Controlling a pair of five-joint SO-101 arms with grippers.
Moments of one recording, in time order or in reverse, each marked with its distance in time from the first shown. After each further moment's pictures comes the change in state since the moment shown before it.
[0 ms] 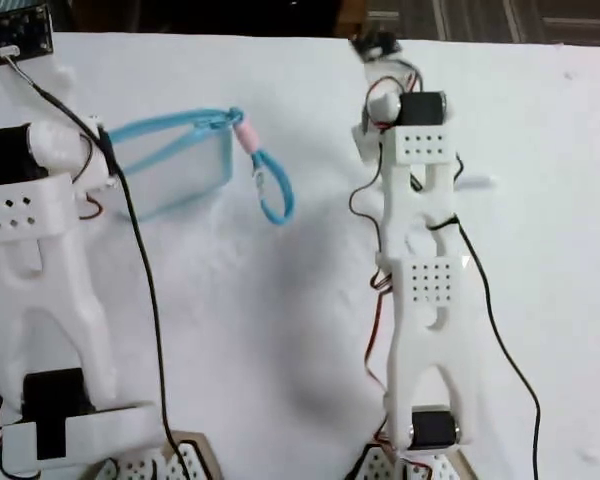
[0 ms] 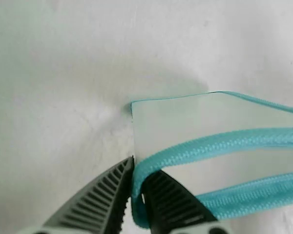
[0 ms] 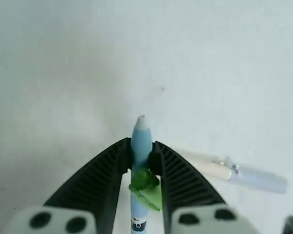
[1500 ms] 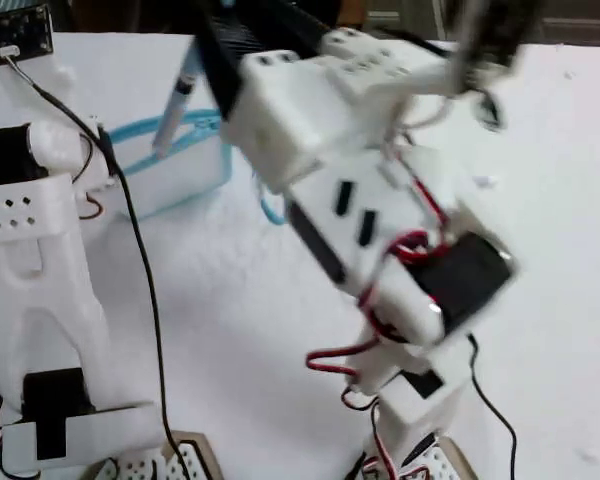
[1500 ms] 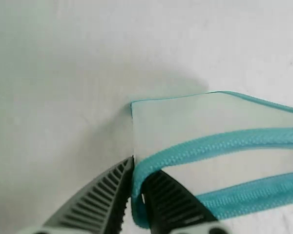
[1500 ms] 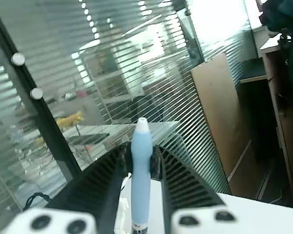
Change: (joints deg) left arm 0.0 0.0 0.0 0.0 0.0; right arm -34.6 -49.2 -3.0 -17.7 -37.8
